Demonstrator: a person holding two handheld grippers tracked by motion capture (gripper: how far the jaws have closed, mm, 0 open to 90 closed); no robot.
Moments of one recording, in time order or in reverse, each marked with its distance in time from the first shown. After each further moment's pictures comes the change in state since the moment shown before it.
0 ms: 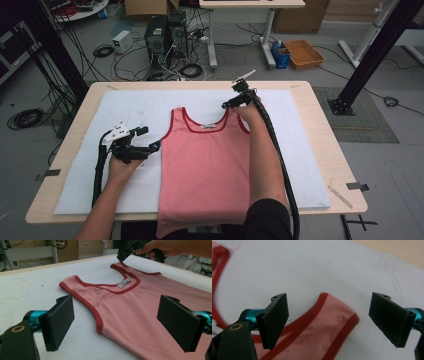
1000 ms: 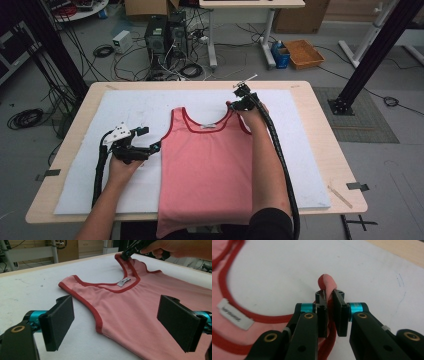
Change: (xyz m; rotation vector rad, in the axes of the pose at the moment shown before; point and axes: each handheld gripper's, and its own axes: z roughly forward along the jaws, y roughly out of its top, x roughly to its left) left arm -0.002 0.000 0.001 0.007 0.003 0.023; right arm 0.009 -0.017 -0.019 -0.044 0.027 -0.090
